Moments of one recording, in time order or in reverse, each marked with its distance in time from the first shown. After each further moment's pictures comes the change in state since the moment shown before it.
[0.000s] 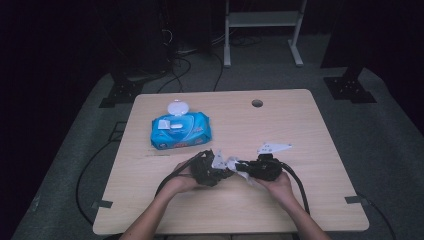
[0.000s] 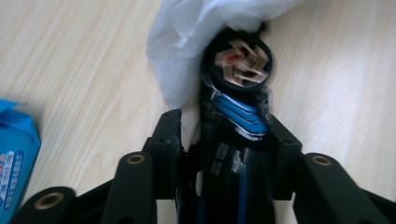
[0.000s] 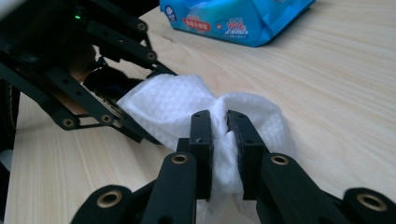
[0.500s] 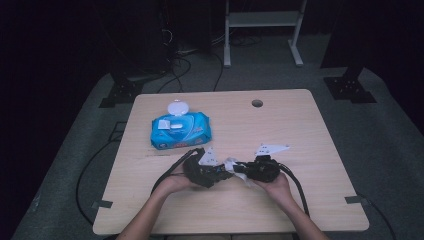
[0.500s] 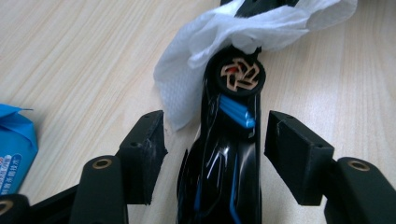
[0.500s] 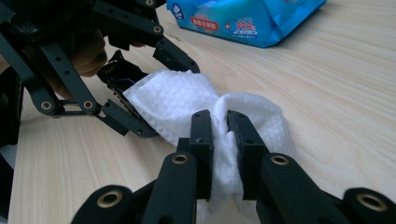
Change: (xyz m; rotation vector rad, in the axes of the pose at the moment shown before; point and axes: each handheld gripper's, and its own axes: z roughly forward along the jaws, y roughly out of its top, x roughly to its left) left arm 0.008 -0.014 -0.006 -0.108 -0.055 -0.040; right arm 0.008 0.000 0.006 0.013 0.013 -0.024
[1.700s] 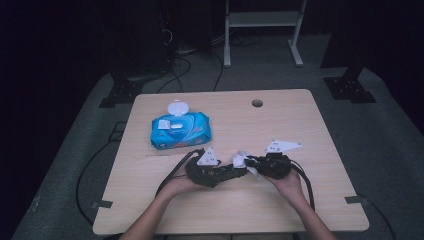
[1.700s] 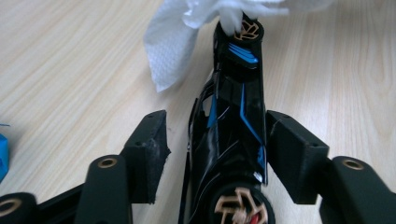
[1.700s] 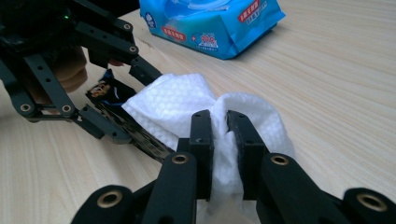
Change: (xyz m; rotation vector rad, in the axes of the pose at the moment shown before) left arm -0.002 -0.007 0.008 -0.129 -0.023 -0.068; right arm -0.009 0.007 -0.030 -0.018 -0.119 -0.071
